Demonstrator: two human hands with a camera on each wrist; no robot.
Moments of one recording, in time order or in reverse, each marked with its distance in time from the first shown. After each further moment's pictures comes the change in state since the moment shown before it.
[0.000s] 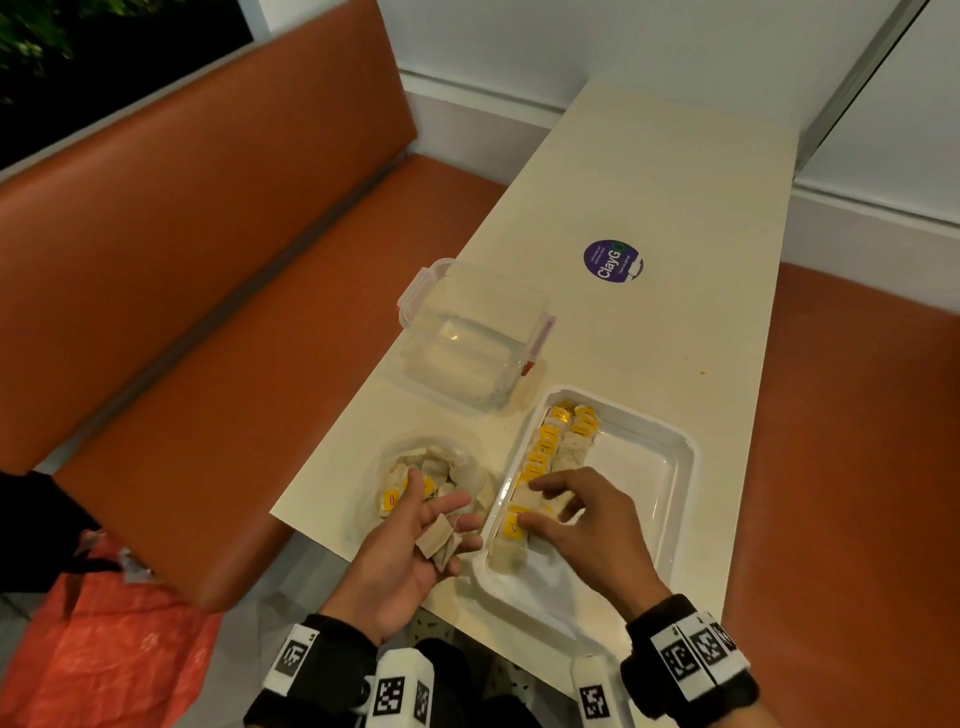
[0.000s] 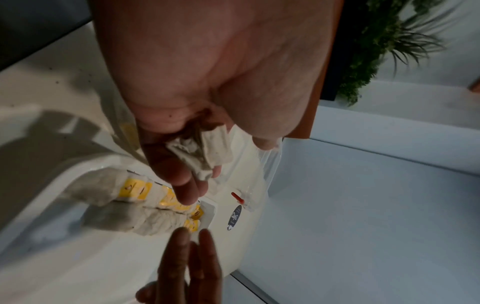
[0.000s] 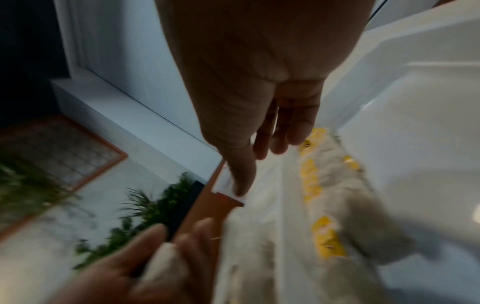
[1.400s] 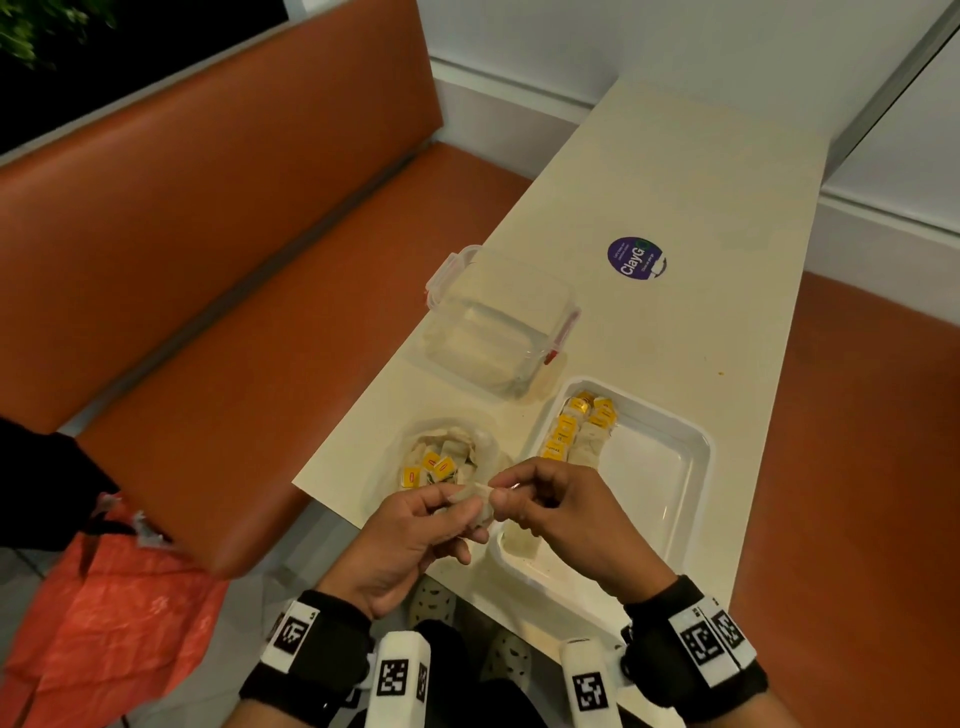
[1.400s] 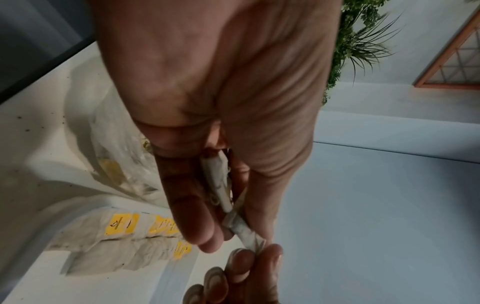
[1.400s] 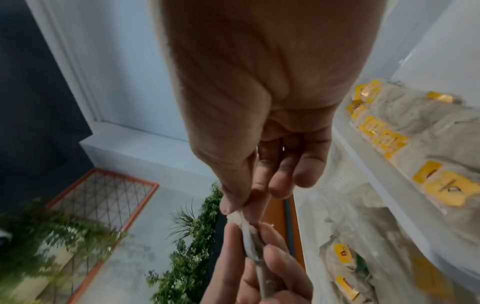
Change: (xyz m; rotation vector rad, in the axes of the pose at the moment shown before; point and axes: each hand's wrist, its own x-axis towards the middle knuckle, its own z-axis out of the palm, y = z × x) left_hand -0.023 0.004 -0.022 0.196 -0.187 0.193; right_hand -0.017 -0.067 0.006 0.330 -0.370 -0.038
